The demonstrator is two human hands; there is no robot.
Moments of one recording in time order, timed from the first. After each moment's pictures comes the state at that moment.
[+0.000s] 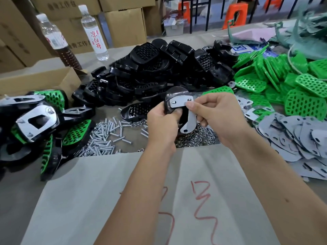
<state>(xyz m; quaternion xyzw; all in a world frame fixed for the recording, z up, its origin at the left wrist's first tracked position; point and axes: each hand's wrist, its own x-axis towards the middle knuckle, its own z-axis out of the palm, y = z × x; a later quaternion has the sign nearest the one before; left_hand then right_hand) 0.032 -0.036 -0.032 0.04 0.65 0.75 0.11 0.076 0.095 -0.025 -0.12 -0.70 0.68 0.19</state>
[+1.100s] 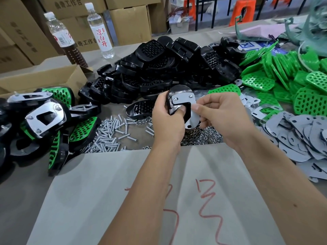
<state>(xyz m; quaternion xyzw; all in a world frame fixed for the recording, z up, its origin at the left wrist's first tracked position) 0.030 -0.034 -0.039 0.07 0.66 0.75 0.00 0.077 0.089 -0.027 -0.13 -0.71 0.67 0.17</state>
